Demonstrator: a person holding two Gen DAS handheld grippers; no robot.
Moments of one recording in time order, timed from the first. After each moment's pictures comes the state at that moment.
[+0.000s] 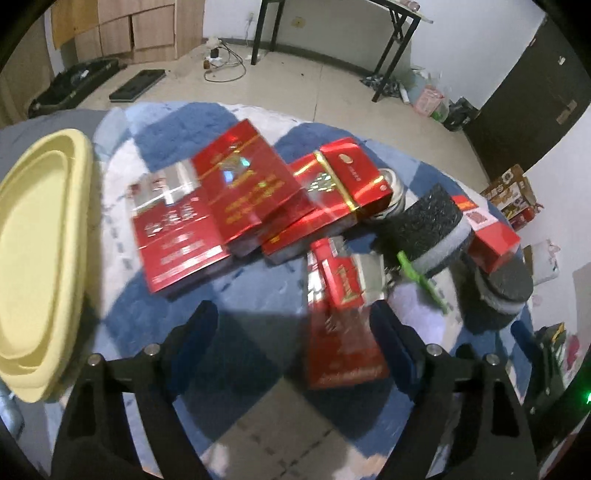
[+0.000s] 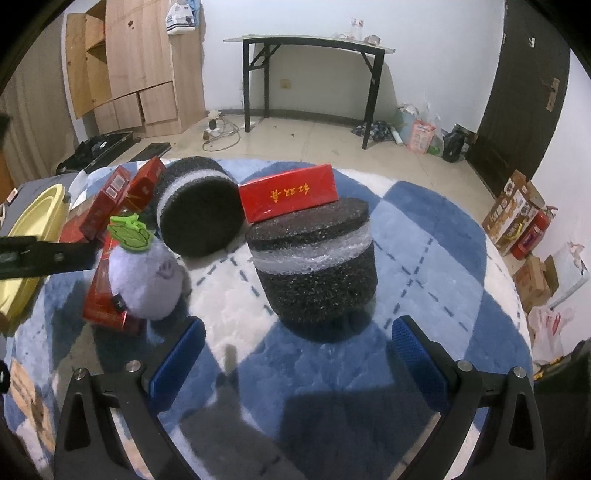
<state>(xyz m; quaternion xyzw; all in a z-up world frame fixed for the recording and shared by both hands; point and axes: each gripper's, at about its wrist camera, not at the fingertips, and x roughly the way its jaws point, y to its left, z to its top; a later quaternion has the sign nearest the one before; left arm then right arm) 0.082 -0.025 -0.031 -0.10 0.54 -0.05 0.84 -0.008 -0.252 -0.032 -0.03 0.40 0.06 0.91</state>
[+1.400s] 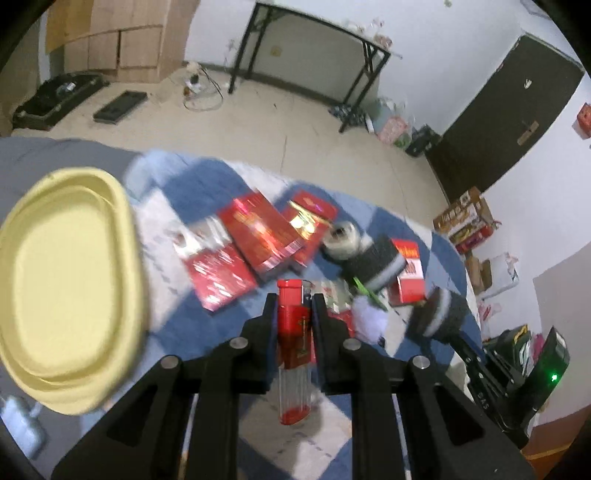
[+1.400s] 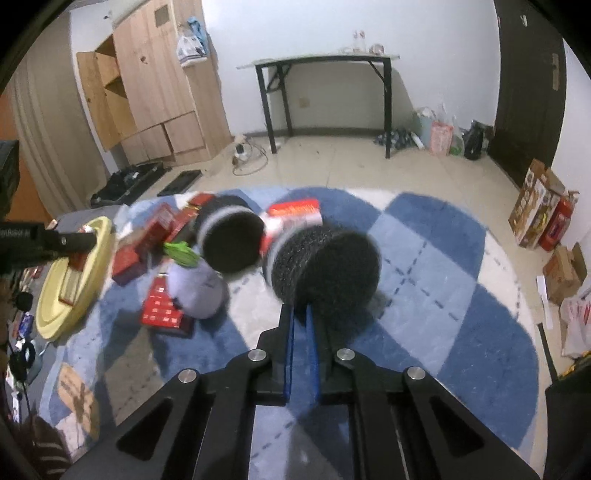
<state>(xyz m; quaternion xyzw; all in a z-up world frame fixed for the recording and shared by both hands) 0.052 0.048 0.056 -0.14 0.48 -0.11 0.86 -0.038 -0.318 -0.007 0.04 0.37 0.12 0.92</state>
